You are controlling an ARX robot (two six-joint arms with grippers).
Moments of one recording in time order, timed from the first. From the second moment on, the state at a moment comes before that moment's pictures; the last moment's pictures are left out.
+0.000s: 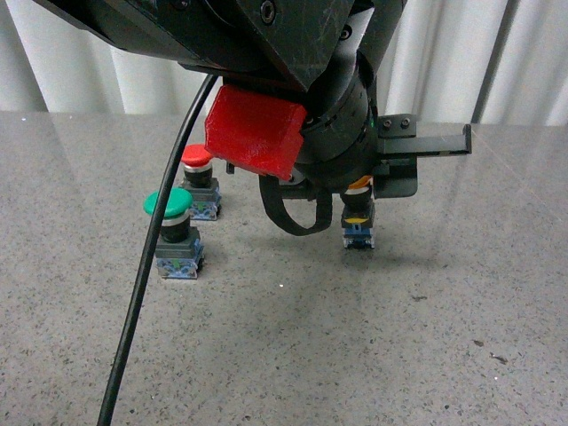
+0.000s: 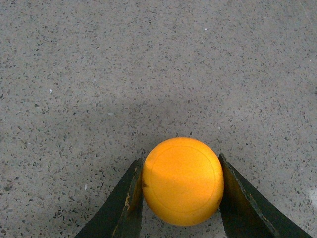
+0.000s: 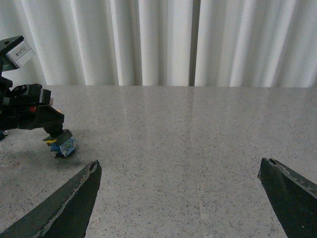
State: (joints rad) left arm -0.65 1.98 1.36 -0.05 -0.19 -0.37; right arm 0.00 0.00 0.01 0.00 0.00 0.00
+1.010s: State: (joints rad) left arm -0.45 1.62 0.59 1.08 -0.49 0.01; right arm 0.00 0.00 0.01 0.00 0.00 0.00
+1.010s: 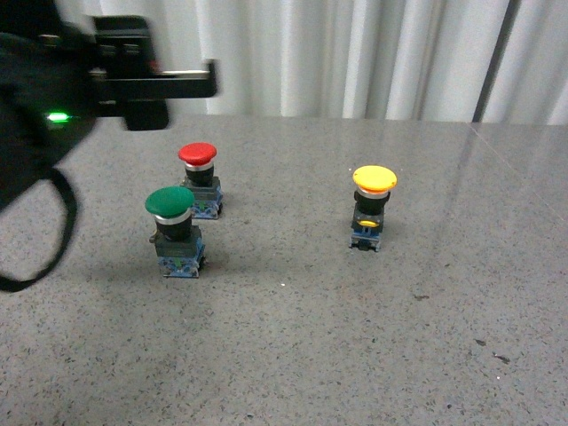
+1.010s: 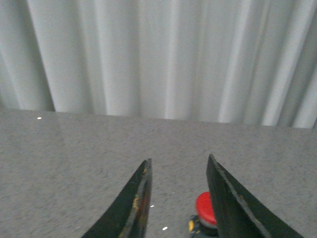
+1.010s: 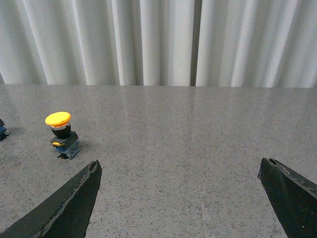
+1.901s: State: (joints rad) left arm -0.11 0.88 0.04 0.83 -0.11 0.00; right arm 0.00 0.00 0.01 0.00 0.00 0.00
